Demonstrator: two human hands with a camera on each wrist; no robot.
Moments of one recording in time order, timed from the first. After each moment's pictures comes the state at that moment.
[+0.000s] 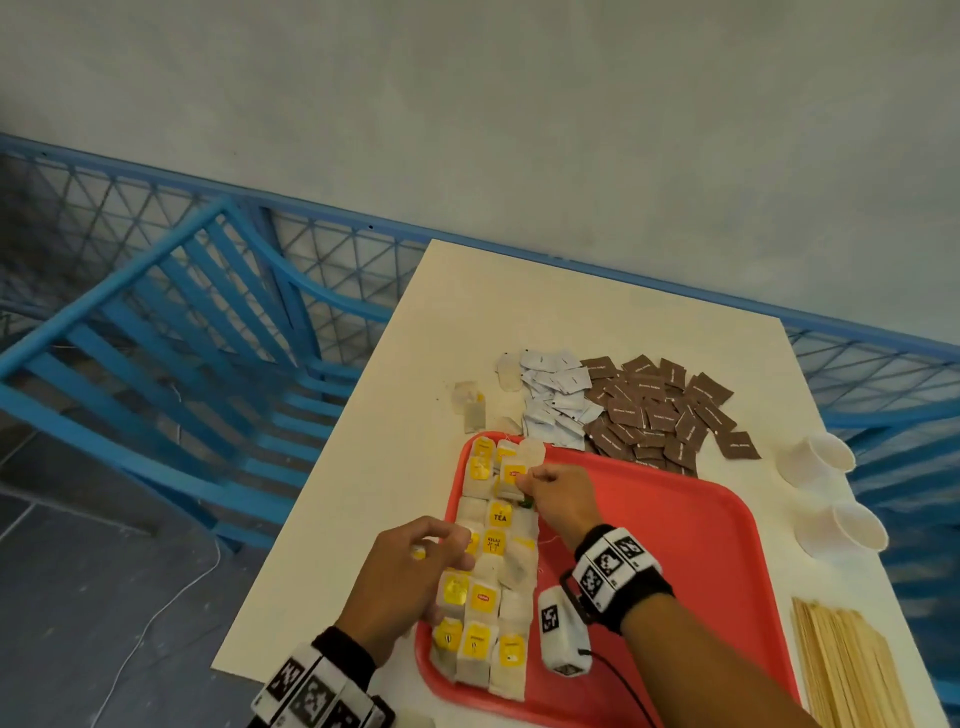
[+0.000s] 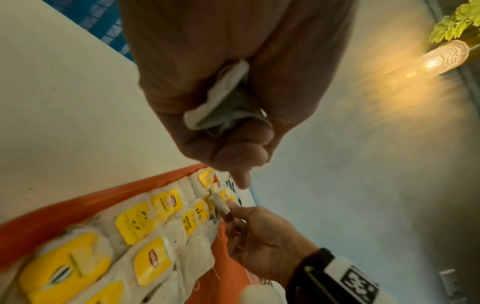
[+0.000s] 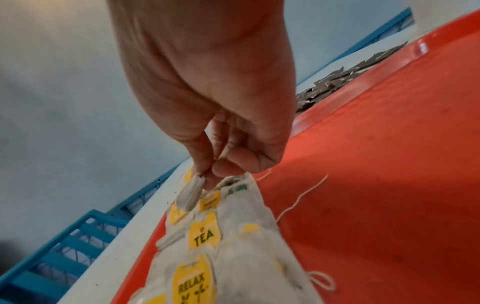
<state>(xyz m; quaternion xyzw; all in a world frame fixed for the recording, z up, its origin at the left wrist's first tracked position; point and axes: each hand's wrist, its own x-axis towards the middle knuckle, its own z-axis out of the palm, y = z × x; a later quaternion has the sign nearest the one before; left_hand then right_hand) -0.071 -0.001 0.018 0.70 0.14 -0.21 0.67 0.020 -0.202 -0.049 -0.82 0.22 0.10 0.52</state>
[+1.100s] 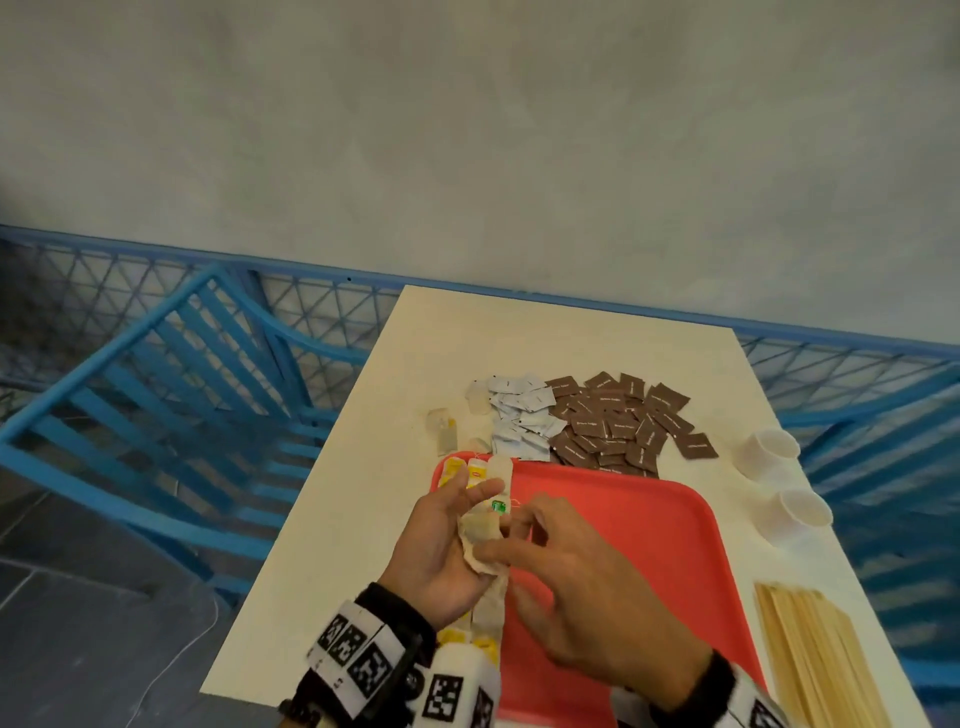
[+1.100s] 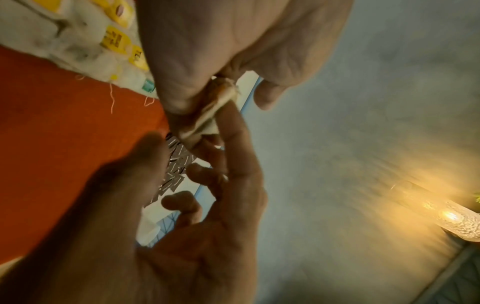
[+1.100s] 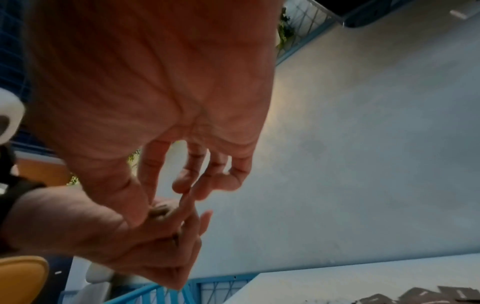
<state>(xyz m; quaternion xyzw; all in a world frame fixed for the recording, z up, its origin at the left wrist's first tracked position) -0.057 -0.069 0.068 0.24 0.22 -0.35 0.87 -0.116 -0.230 0.084 -0.93 -0.28 -0.04 0.25</state>
